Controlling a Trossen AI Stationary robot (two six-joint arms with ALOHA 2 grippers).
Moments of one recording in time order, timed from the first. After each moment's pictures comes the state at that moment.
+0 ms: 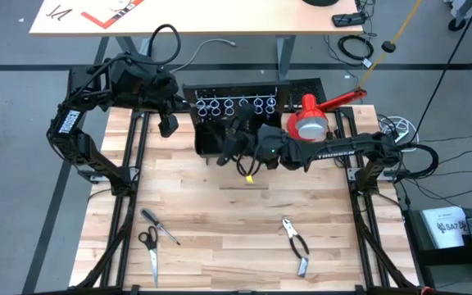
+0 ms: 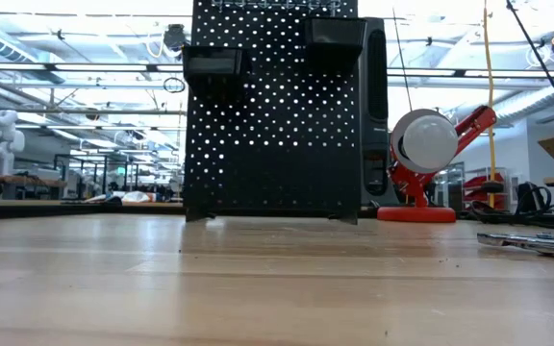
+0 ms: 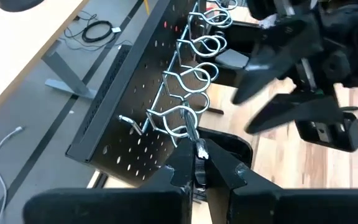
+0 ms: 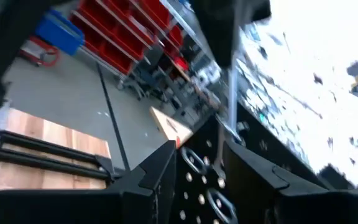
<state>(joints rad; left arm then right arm) 0.28 1.53 2.36 -1.52 -0.08 0.04 0.03 1.77 1.55 0.36 0.57 -0.80</state>
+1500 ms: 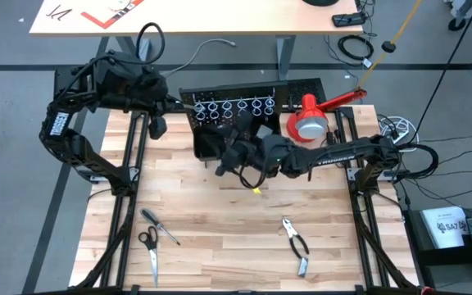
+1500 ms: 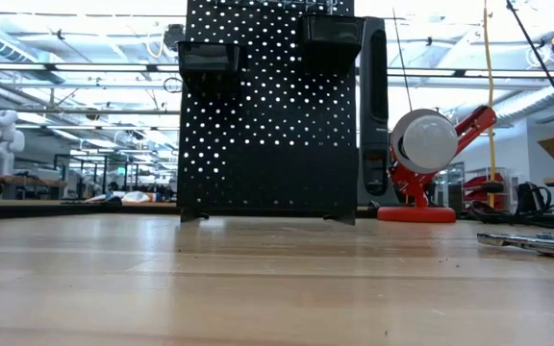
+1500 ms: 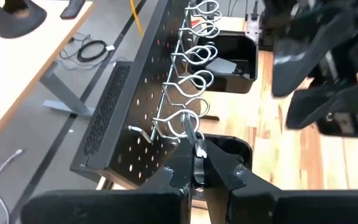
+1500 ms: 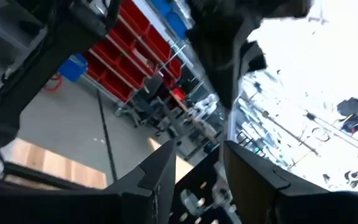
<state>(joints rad) 0.28 1.48 2.36 -1.51 -0.05 0.12 0.09 1.79 1.59 0.46 0.54 -0.91</state>
